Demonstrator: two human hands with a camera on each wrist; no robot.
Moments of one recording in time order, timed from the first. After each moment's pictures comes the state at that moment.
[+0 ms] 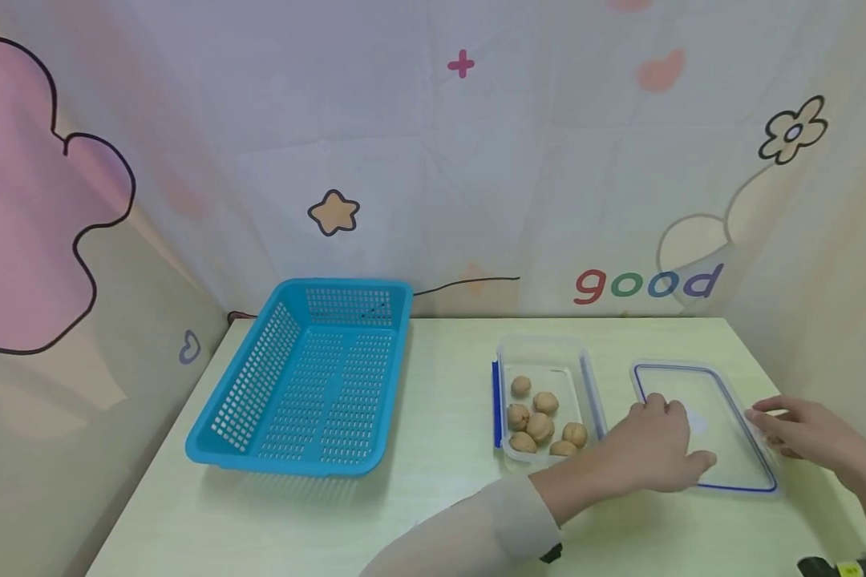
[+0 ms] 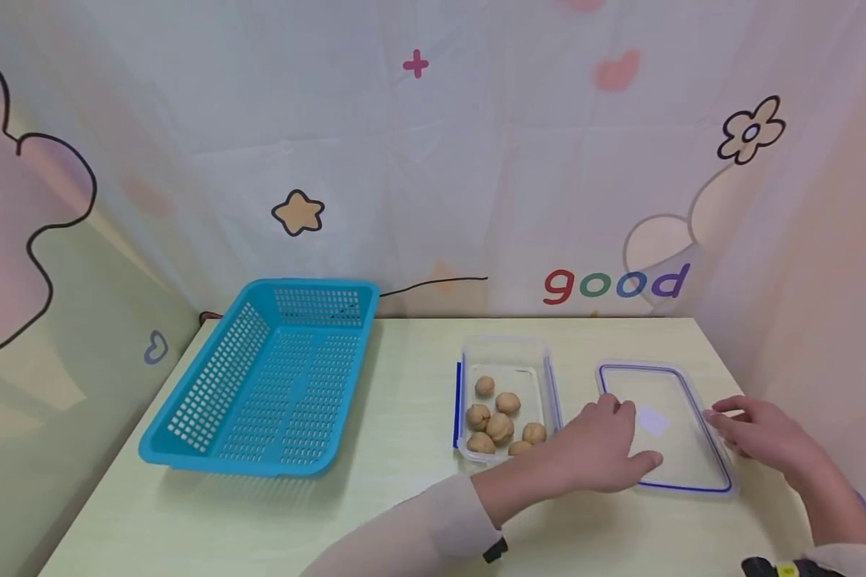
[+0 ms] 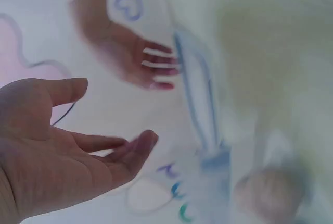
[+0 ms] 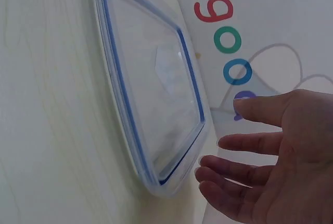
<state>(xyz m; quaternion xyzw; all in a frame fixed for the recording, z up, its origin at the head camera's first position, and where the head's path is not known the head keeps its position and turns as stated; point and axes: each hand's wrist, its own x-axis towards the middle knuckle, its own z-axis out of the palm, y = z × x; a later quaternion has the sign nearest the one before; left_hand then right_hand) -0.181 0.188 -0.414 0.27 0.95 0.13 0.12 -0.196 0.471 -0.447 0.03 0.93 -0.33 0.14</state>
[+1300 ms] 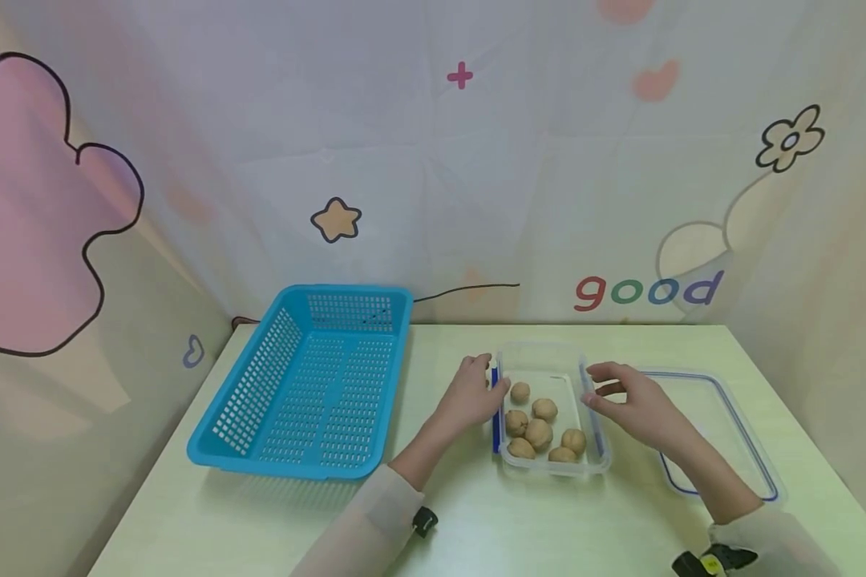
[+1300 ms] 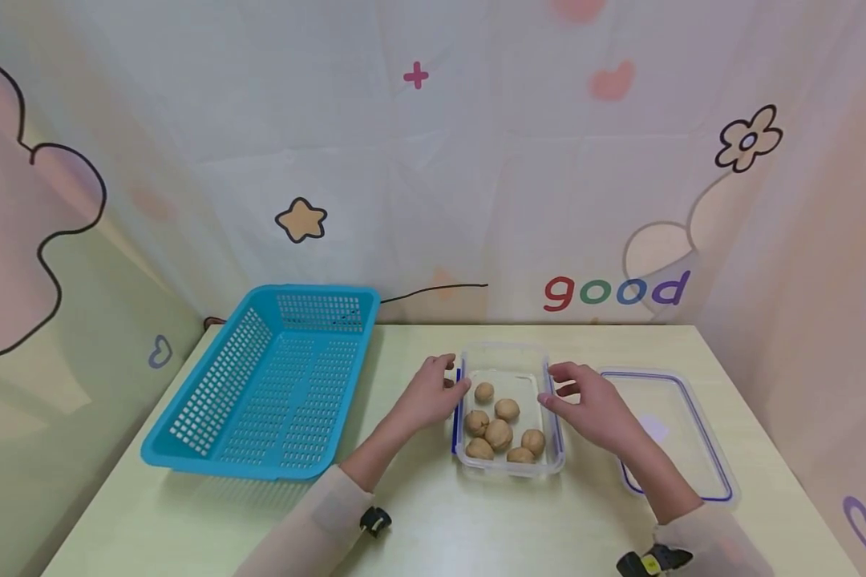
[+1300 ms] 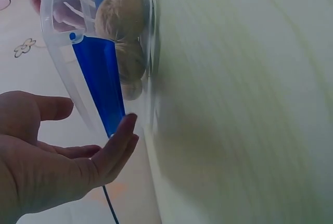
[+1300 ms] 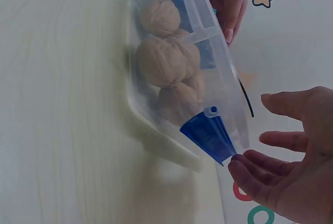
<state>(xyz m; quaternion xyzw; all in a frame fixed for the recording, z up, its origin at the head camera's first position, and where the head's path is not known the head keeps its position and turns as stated) -0.268 0.000 -0.466 0.13 0.90 0.41 0.05 -0.225 0.275 -0.439 -0.13 0.92 -0.37 0.01</state>
